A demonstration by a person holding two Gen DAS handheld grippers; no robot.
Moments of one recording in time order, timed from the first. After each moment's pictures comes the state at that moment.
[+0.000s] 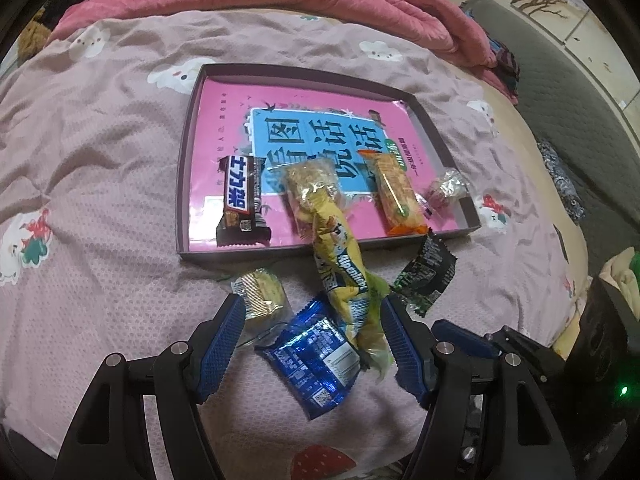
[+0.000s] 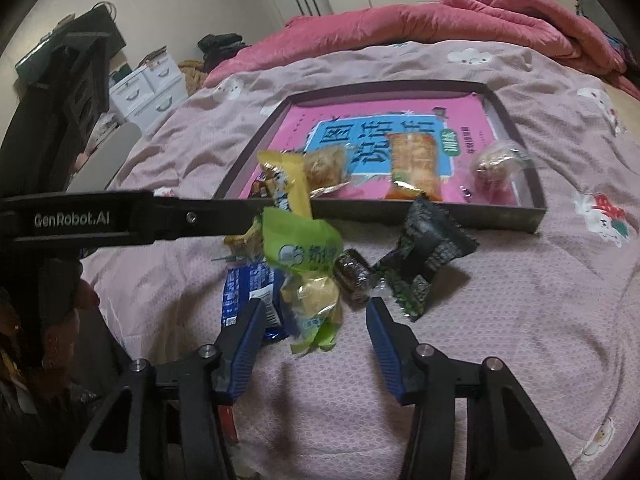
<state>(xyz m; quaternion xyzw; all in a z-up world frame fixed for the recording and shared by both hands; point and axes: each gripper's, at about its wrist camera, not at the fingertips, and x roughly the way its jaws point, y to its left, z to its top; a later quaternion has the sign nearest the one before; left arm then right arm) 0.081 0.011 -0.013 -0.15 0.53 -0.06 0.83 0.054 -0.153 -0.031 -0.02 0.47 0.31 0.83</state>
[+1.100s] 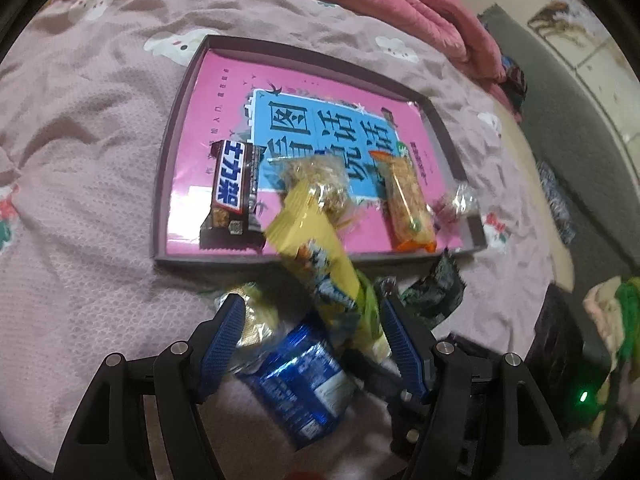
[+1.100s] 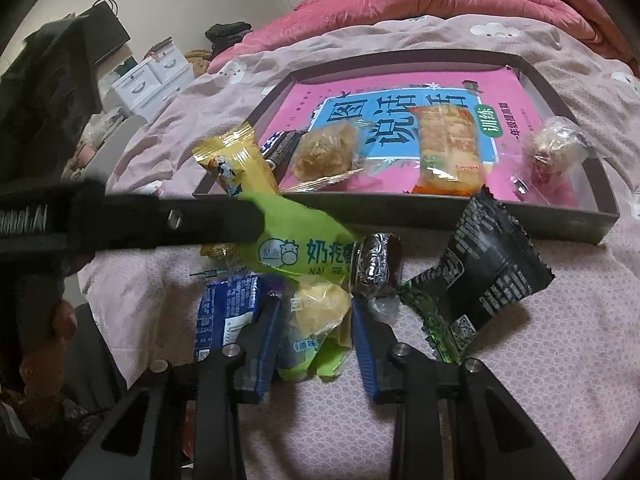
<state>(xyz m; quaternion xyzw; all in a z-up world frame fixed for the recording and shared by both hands) 0.105 0.019 -0.039 -0.22 0.54 -0.06 0.81 0.089 -0.137 -0.065 0.00 0.49 0.33 0.81</state>
